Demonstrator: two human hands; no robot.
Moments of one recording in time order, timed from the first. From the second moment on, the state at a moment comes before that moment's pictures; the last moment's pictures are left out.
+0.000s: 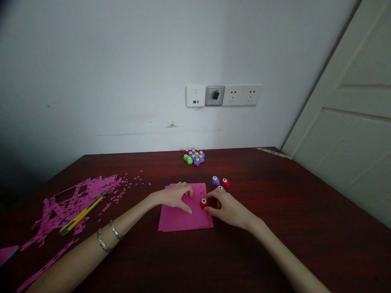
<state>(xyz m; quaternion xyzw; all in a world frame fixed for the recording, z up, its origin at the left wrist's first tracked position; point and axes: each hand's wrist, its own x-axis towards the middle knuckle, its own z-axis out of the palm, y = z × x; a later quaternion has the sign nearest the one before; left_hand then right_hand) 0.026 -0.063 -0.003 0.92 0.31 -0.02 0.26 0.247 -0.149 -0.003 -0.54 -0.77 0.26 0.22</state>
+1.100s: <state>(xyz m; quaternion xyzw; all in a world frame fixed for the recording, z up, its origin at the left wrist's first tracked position) 0.024 -0.066 0.000 0.91 0.31 -0.02 0.28 0.294 -0.147 0.010 -0.60 -0.68 0.39 0.16</state>
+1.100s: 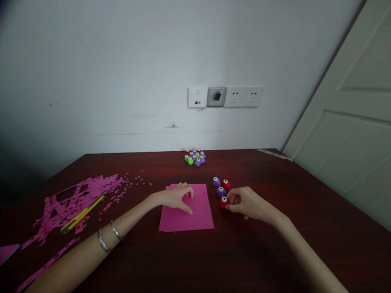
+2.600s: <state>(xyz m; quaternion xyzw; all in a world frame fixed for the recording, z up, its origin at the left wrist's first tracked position) 0.026 -0.031 -0.005 0.82 0.45 0.24 0.27 0.324 -0.130 -0.033 -0.74 -0.67 0.00 0.11</state>
